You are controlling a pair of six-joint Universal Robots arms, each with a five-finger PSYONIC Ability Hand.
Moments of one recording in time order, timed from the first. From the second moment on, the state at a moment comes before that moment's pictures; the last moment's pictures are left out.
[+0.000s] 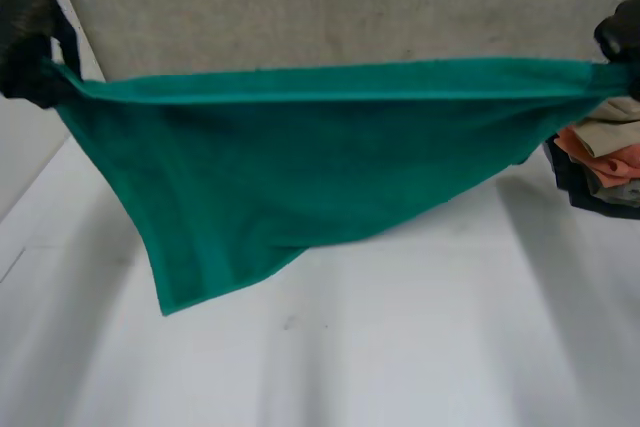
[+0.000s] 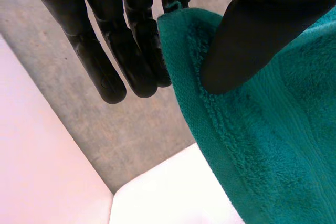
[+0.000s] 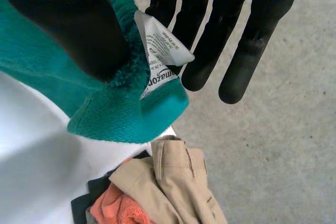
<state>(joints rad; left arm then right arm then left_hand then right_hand) 4.60 -1.50 -1.39 2.87 -1.43 3.34 1.60 -1.42 1.07 0.54 1.30 2.34 1.14 1.20 1.19 1.20 1.00 1.14 1.15 1.19 1.20 0.97</state>
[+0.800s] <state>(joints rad) 4.61 -2.01 -1.02 3.52 -1.46 3.01 1.78 -1.02 0.97 -0.49 1.42 2.84 1.15 1.20 1.19 1.20 1.01 1.14 1.17 1.20 1.20 0.97</state>
